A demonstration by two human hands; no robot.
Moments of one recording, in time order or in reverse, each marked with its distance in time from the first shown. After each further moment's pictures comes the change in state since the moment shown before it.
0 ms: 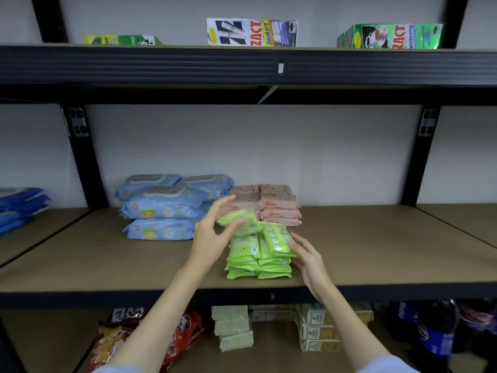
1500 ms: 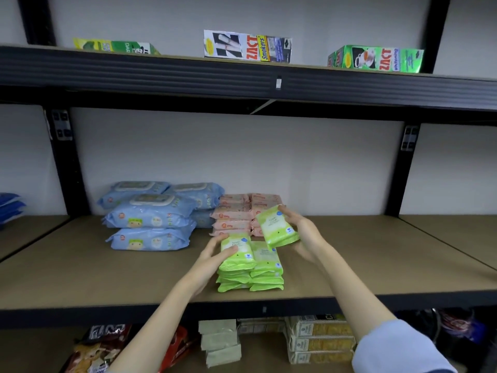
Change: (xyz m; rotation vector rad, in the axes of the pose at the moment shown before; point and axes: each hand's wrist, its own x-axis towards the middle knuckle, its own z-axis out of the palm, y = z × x) left_hand -0.005 -0.059 0.020 -0.411 -0.266 -0.602; right_hand 0.033 -0.087 0.026 -0.053 -0.022 0.117
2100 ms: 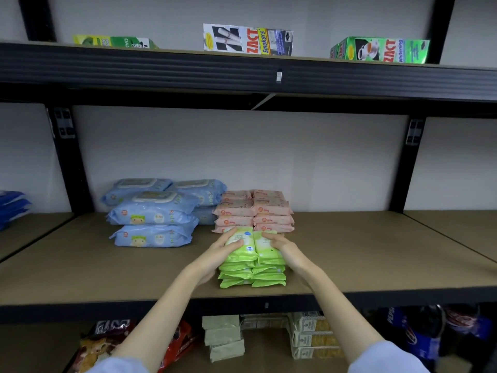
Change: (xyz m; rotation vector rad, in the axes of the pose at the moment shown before) left_hand 0.004 0.017 0.009 0.147 -0.095 -0.087; right_hand -0.012 0.047 0.010 -0.510 -0.123 -0.025
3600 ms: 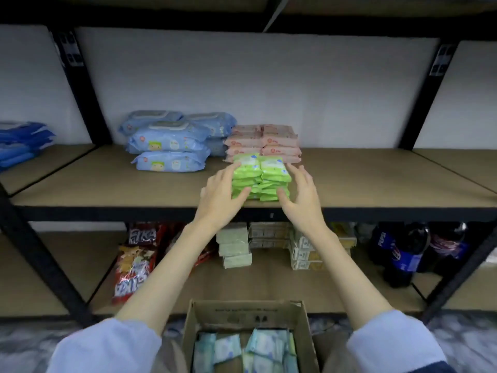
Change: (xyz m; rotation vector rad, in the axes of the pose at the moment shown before) left_hand -0.112 0.001 0.027 0.721 0.376 0.296; right_hand -0.096 0.021 0.030 -0.397 0.393 -0.328
